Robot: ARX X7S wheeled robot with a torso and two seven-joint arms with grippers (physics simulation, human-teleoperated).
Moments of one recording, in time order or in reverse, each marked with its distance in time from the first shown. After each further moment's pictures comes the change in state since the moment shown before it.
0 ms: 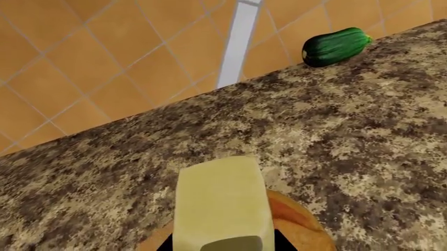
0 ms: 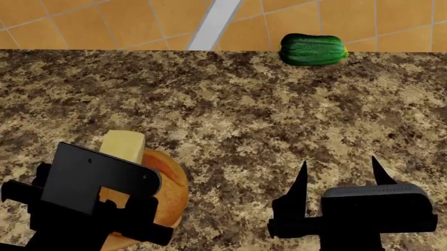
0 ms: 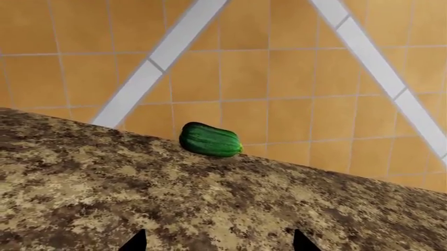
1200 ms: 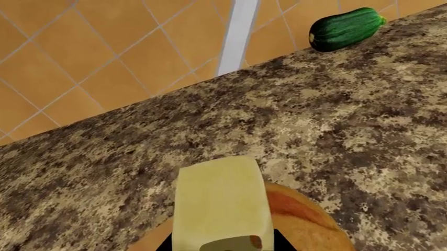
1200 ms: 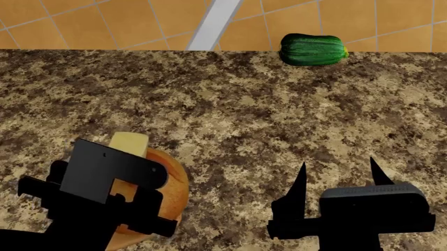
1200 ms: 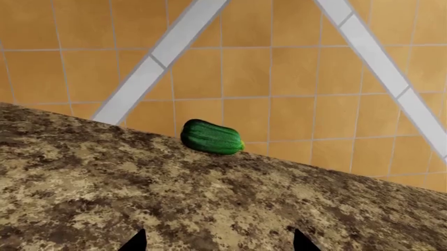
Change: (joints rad) left arm 0.060 0.036 -0.014 -0.153 0.005 -0.010 0.096; right arm 0.004 0.009 -0.014 0.018 0.005 -0.010 0.005
